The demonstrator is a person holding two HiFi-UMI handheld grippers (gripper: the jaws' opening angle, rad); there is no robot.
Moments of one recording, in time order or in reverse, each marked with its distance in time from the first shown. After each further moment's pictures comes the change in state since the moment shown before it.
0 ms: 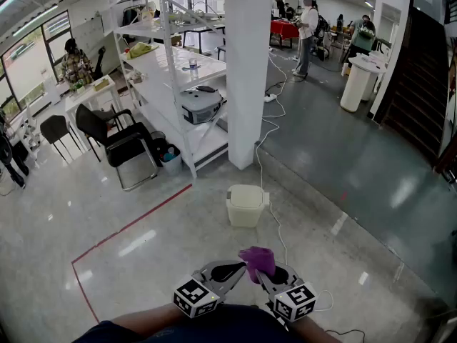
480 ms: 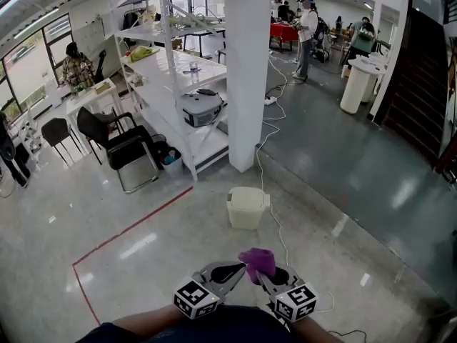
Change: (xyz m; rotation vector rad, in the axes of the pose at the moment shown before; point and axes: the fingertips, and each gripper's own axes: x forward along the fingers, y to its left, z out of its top) left arm -0.007 -0.005 -0.001 0.008 -0.002 0.010; right arm -0.005 0.006 -0.002 -0.006 0.005 0.008
